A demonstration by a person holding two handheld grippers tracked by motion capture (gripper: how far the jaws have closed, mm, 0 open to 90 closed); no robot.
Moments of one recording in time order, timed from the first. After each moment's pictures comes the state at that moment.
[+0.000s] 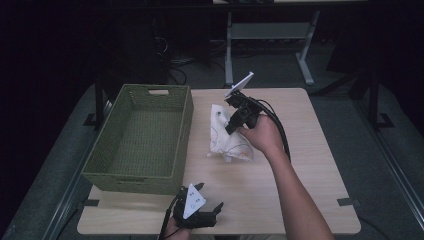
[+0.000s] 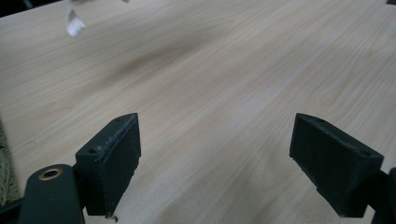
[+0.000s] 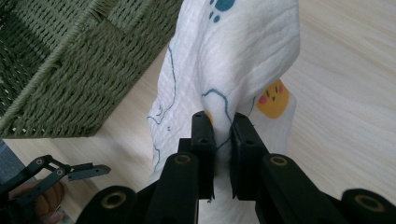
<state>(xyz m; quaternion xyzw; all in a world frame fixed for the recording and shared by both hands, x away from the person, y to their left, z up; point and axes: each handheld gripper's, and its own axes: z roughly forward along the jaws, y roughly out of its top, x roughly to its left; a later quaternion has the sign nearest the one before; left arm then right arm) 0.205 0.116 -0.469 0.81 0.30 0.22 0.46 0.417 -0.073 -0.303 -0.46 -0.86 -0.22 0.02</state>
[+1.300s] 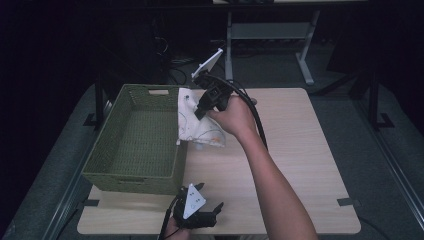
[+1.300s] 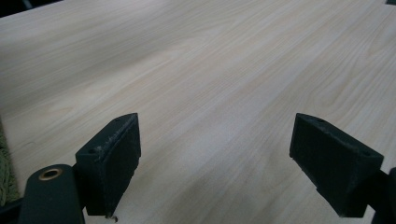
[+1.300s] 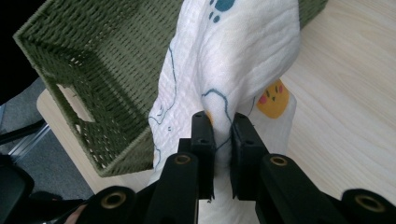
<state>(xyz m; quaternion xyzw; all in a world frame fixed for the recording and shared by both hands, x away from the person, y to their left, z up) 0.206 0.116 -0.469 0.81 0.30 0.22 0.46 0.420 -0.001 -0.240 -0.40 -0.88 -0.26 0.02</state>
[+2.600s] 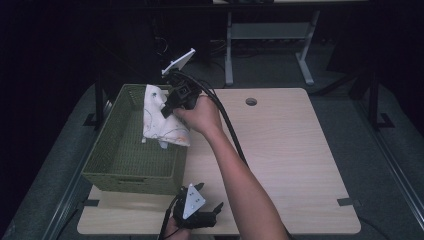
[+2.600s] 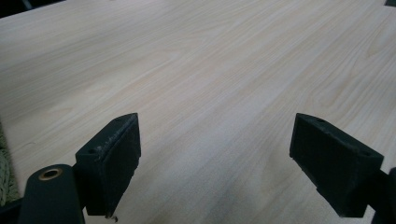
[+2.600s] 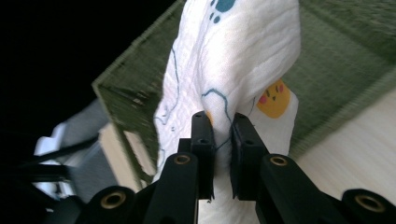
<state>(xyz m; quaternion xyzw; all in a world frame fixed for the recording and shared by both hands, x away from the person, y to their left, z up) 0.206 0.116 -0.469 0.80 0.30 0.22 0.46 0.430 0.066 -0.244 -0.38 -0.86 -0.33 0.09</state>
